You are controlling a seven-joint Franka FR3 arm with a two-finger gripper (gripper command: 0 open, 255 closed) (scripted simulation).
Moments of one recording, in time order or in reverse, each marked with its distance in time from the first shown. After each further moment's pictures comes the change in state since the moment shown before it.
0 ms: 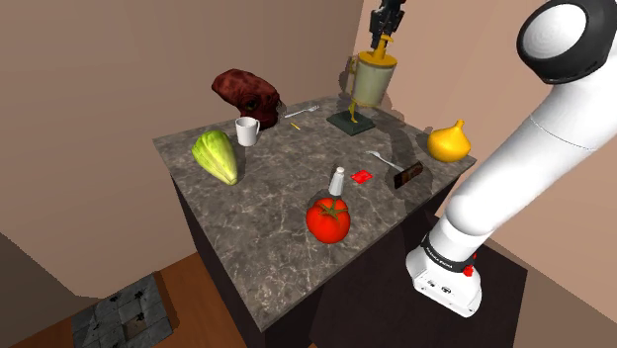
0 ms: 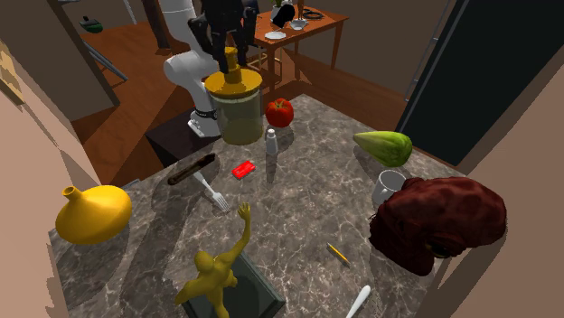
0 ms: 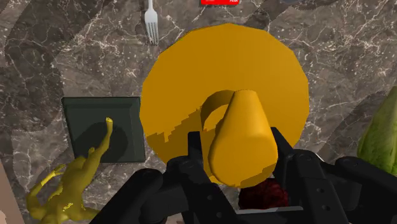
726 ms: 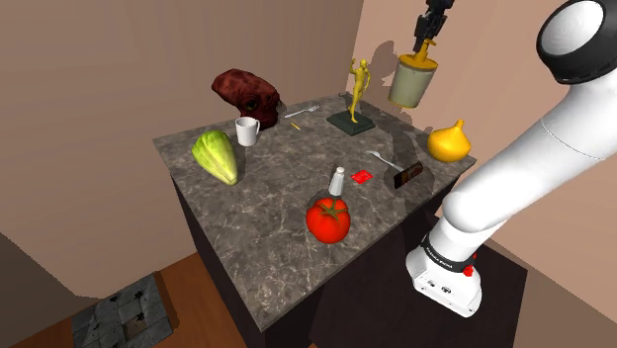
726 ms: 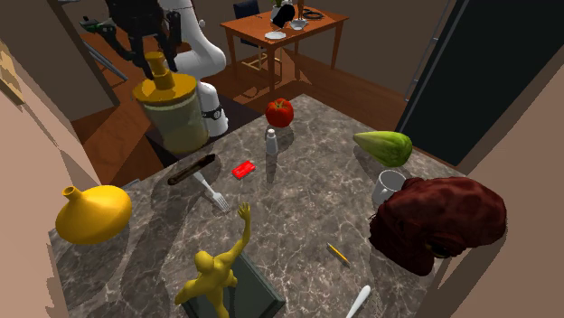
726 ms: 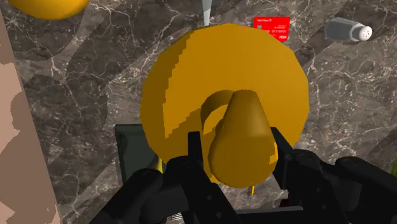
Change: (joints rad) arm -0.104 -0.090 -0.147 -0.080 -0.035 -0.002 -0.250
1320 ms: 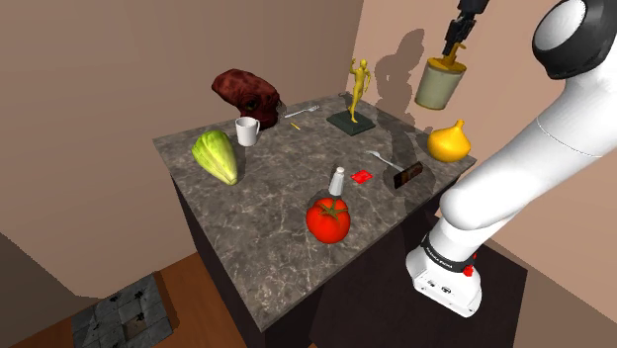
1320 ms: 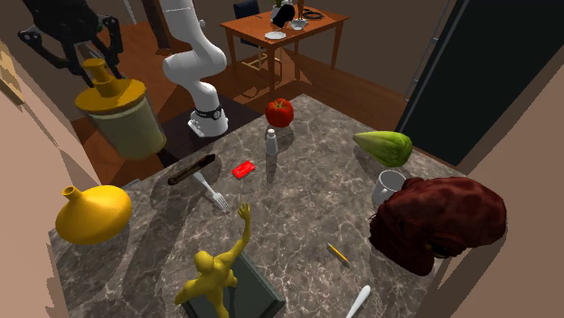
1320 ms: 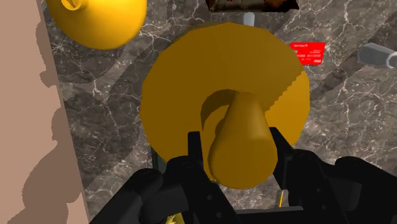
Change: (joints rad) arm -0.077 0.030 -0.137 0.035 -0.001 -0.002 -0.216
